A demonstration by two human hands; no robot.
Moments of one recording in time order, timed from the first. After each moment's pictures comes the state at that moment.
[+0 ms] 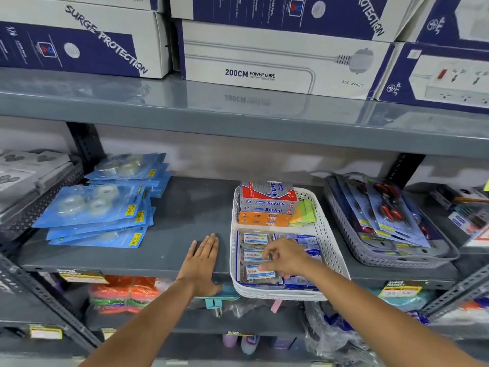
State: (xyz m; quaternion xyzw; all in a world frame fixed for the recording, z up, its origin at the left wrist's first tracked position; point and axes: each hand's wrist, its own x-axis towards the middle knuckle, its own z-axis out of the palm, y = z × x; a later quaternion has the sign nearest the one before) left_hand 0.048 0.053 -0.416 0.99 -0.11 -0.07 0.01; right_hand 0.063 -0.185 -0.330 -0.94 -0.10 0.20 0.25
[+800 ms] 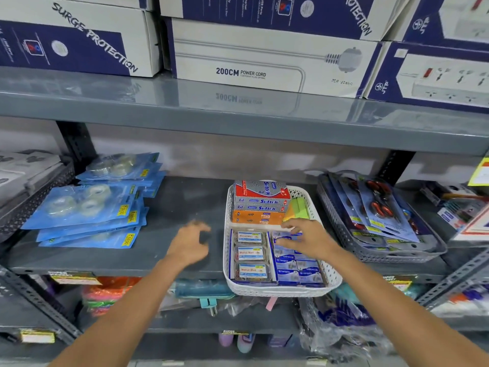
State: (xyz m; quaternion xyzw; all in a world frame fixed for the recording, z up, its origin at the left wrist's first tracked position) left_hand 0.068 0.061 -0.353 0.96 -0.02 0.01 0.29; right_hand 0.073 -0.241 -0.302 -0.96 -0.12 0.05 0.26
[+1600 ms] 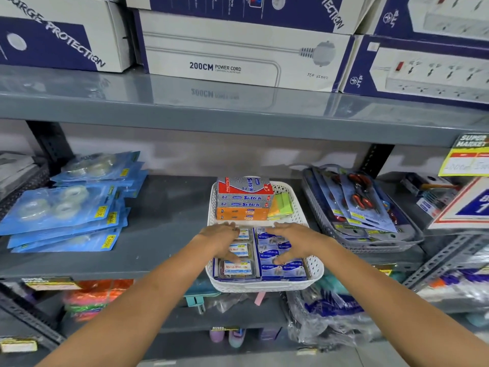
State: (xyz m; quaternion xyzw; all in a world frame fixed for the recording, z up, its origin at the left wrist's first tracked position) left_hand 0.089 -0.035 -0.323 0.95 -0.24 -0.20 -0.05; right_hand 0.092 -0.267 -0.317 -0.96 -0.19 0.22 0.03
